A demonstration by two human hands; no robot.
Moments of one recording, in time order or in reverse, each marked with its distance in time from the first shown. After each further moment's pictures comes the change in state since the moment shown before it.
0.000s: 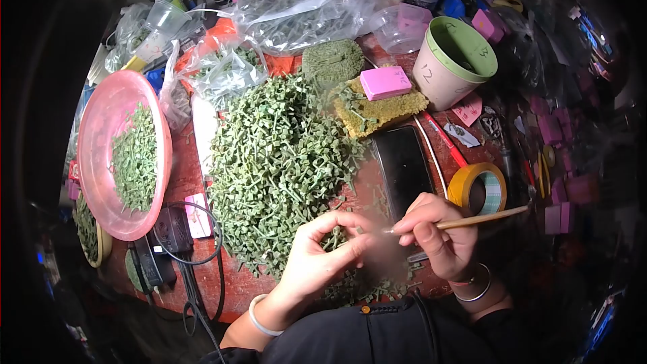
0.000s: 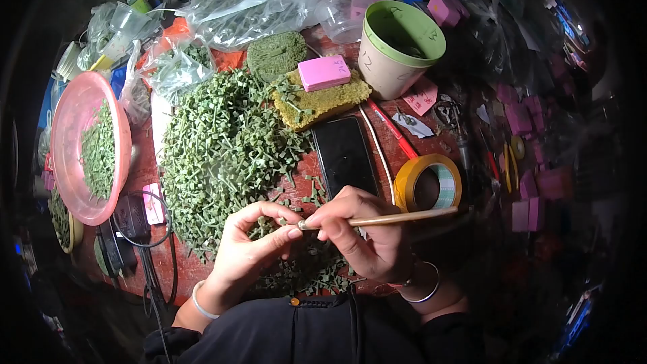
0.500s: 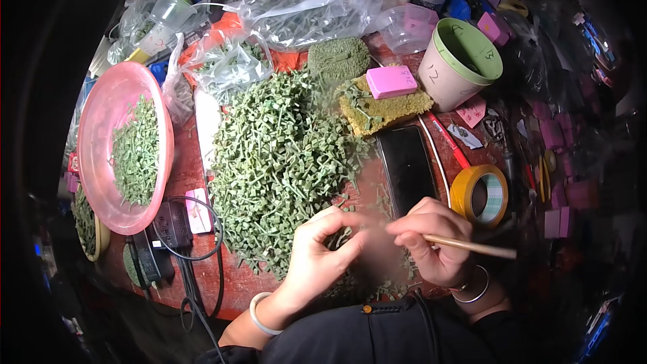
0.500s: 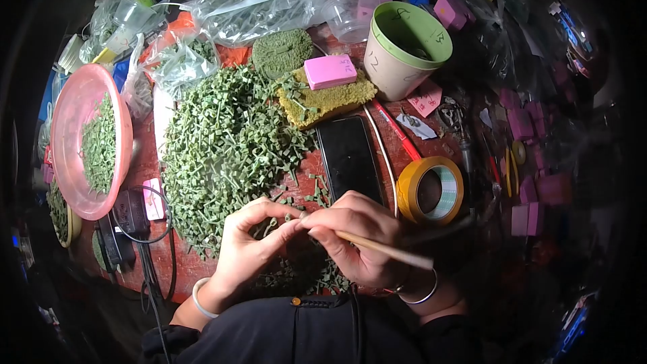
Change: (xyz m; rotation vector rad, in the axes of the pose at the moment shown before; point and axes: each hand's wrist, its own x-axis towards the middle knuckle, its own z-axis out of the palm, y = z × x) left_hand 0.008 -0.009 -0.008 0.703 0.078 0.486; right_hand 0.002 0.005 0.010 -0.311 -0.007 -0.205
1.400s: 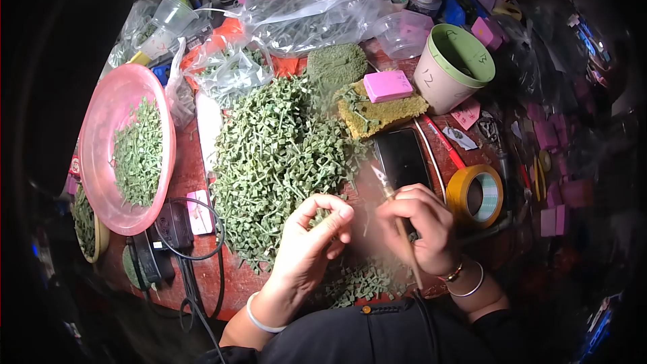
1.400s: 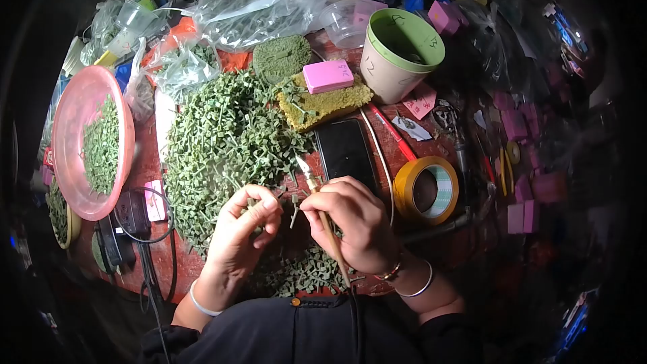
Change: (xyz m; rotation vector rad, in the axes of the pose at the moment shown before) left_hand 0.005 0.017 -0.010 -0.941 0.140 -0.572; right_hand 0.007 0.008 0.006 -0.266 -0.088 -0.077
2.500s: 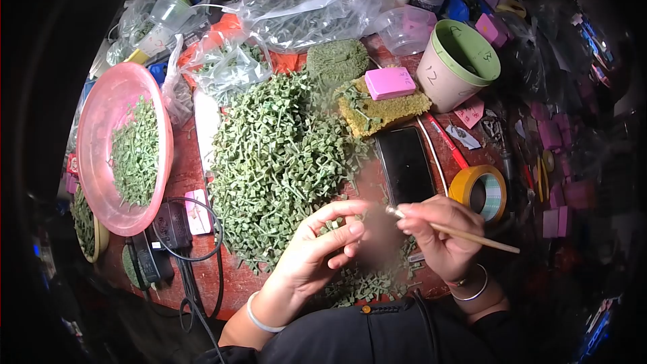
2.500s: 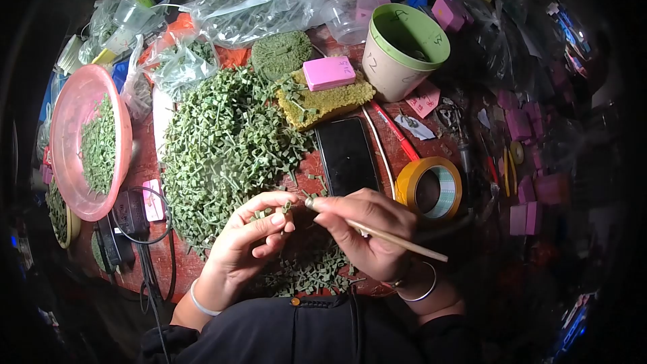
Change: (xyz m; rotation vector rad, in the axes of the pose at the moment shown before) left_hand 0.001 -0.003 -0.007 -0.156 -0.159 -0.228; right_hand -0.004 -0.011 -0.021 0.201 0.112 0.171
